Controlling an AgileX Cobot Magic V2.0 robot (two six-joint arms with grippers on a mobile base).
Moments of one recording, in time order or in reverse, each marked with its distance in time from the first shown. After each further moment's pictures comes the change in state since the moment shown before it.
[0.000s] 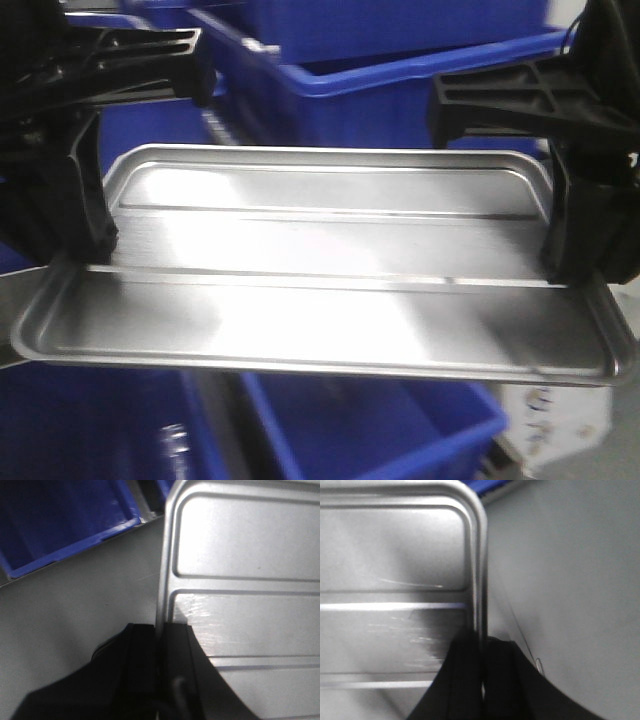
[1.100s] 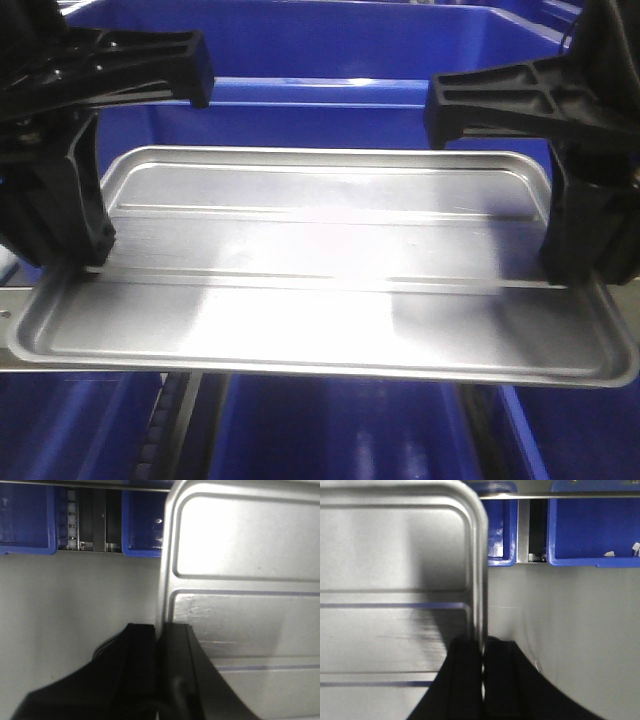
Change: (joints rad) left arm 0.000 0.000 0.000 0.000 0.005 0.000; right arm 0.000 0.000 0.000 0.000 0.000 0.000
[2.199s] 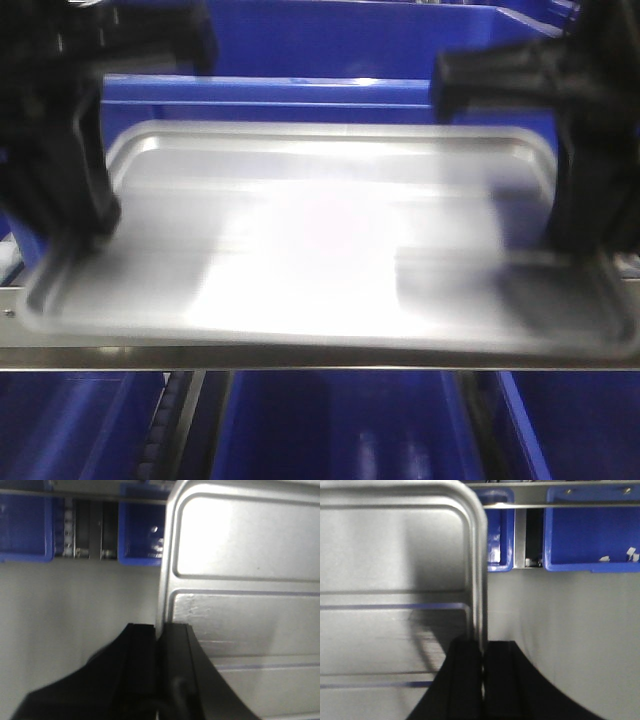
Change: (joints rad) left arm -0.004 -0.024 -0.050 0.017 0.016 0.004; right arm 0.002 -0.016 -0.058 -0.029 0.061 -0.002
